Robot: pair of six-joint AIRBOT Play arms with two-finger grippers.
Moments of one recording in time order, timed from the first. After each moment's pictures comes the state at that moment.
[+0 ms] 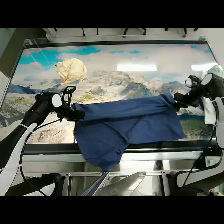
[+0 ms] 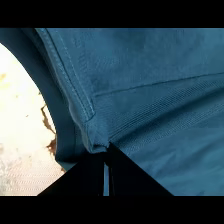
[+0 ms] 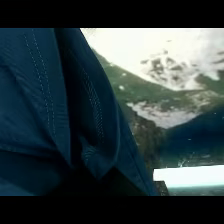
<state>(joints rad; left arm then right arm) -0.29 -1.34 1.06 1.44 -1.17 -1.64 -0.27 -1.69 1.44 -1.37 1.31 1.53</state>
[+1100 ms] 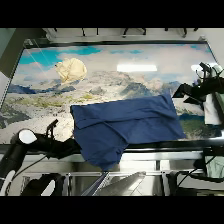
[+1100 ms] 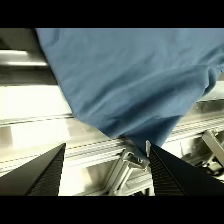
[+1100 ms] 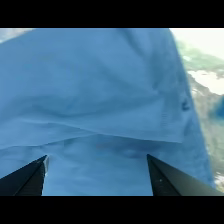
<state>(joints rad) -0.01 -0.77 0.43 0.97 -1.37 -1.66 -0.28 -1.44 1.44 -1.18 1.43 1.50</state>
